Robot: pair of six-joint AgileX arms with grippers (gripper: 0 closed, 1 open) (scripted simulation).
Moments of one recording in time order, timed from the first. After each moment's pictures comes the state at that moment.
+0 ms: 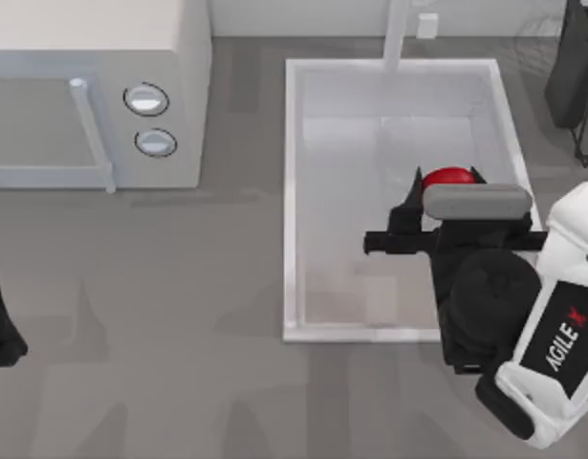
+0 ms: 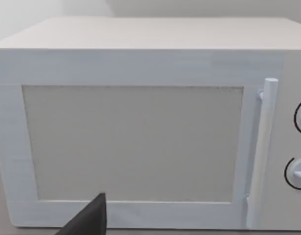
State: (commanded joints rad) left arm 0.00 0.00 0.00 0.00 0.00 0.00; right arm 0.65 2.23 0.61 1.61 0.68 0.02
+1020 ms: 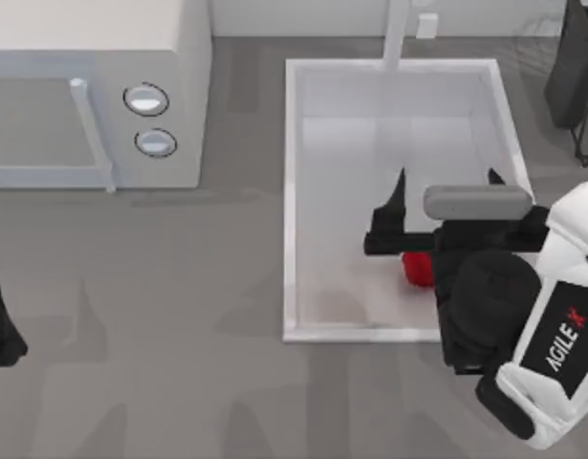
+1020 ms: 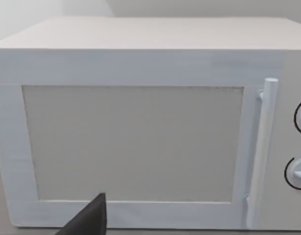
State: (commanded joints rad) left arm 0.00 0.00 0.00 0.00 0.00 0.00; right arm 0.65 2.23 0.61 1.61 0.68 0.02
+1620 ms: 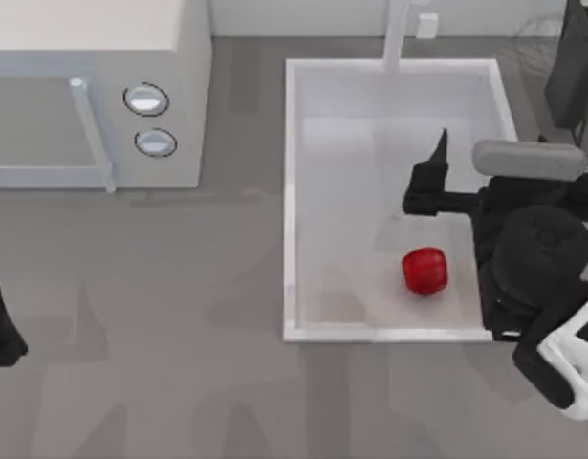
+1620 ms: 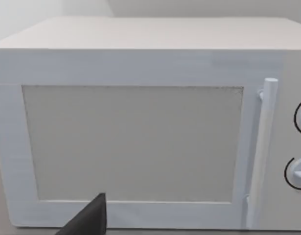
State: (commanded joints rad) left arm 0.00 0.00 0.00 0.00 0.00 0.00; right arm 0.56 2.01 0.56 1.44 0.66 0.05
